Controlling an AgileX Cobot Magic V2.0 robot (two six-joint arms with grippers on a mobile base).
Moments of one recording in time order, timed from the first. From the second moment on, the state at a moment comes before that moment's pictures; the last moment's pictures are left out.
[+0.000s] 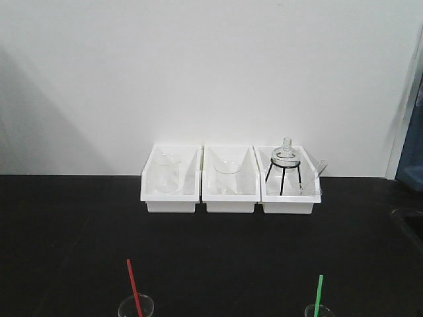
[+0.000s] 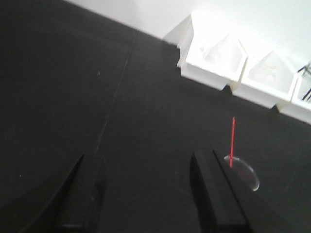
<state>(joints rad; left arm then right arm) -0.02 0.58 -0.30 -0.40 0.16 -0.02 0.02 0.78 -0.26 -0.10 -0.13 0.07</state>
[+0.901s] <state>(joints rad) -0.39 1.45 -0.68 -0.34 -0.35 0.00 0.02 1.06 -0.27 -0.12 -0.35 0.08</state>
